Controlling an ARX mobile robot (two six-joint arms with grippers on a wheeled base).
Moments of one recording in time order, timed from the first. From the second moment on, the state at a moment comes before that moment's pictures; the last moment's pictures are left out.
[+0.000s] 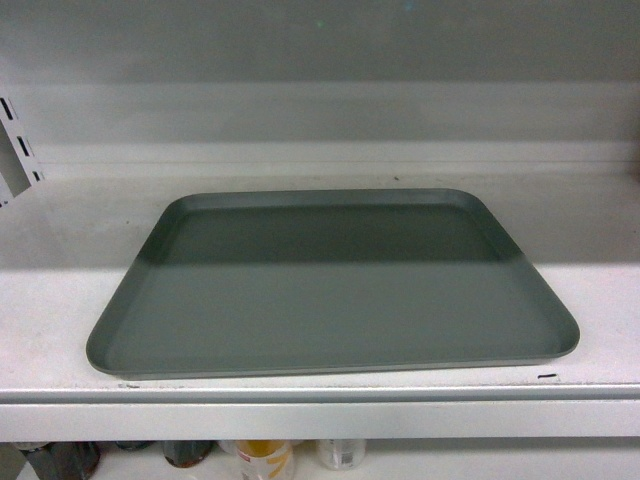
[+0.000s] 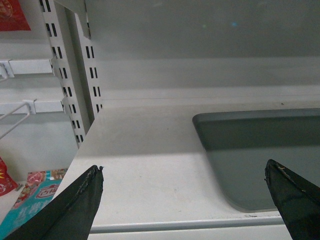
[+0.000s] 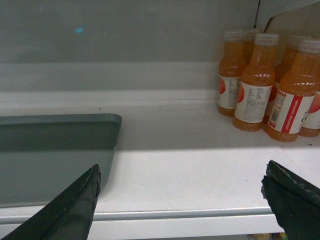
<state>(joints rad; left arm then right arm) 0.00 0.01 0.01 0.00 0.00 0.00 0.00 0.00 0.01 0.00 0.00 0.00</state>
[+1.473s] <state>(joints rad) -0.12 1.69 0.53 0.74 0.05 -0.09 0.15 1.74 0.51 1.01 -0.05 0.02</state>
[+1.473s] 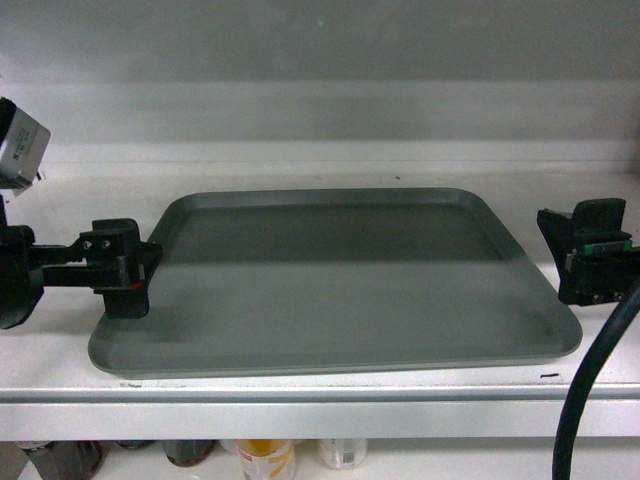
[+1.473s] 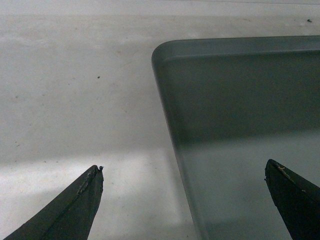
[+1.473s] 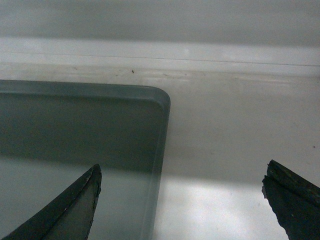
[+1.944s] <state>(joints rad) -0.11 1.84 0.73 0.66 0.04 -0.10 0.16 1.89 0.71 0.85 -0.02 0.06</state>
